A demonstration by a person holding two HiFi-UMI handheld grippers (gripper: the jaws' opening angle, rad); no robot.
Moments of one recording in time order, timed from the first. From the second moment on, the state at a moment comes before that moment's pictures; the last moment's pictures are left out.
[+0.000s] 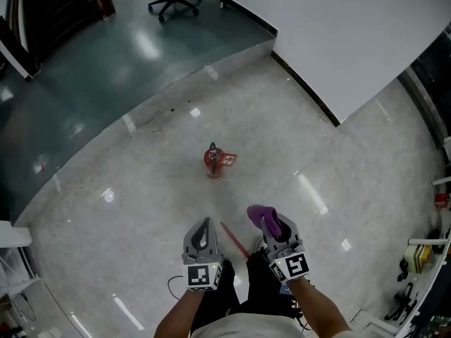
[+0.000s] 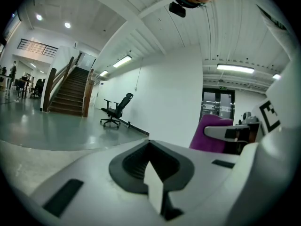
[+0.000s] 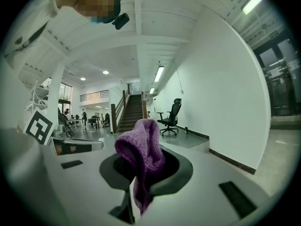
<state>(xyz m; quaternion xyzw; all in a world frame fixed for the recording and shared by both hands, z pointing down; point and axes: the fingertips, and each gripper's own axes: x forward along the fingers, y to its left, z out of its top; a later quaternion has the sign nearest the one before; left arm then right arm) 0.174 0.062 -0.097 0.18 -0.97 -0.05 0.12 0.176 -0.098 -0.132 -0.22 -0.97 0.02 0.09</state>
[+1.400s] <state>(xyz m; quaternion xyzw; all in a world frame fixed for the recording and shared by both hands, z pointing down) -0.004 0.041 0.422 0.29 -0.95 0.02 0.13 -0.013 -0.089 0.433 -0.30 -0.95 0.00 0.14</state>
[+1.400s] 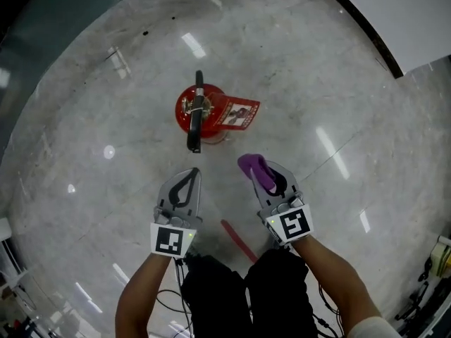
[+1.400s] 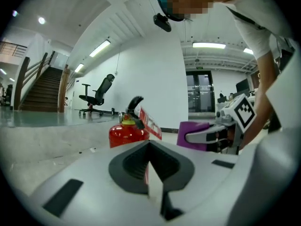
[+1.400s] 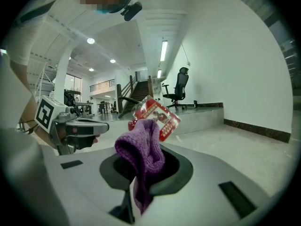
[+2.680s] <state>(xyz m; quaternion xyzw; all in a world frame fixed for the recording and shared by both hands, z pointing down) -0.001 0.051 0.502 0.32 -0.94 0.05 0.05 -0.125 -0.062 0.731 -0.21 -0.94 0.11 0.25</state>
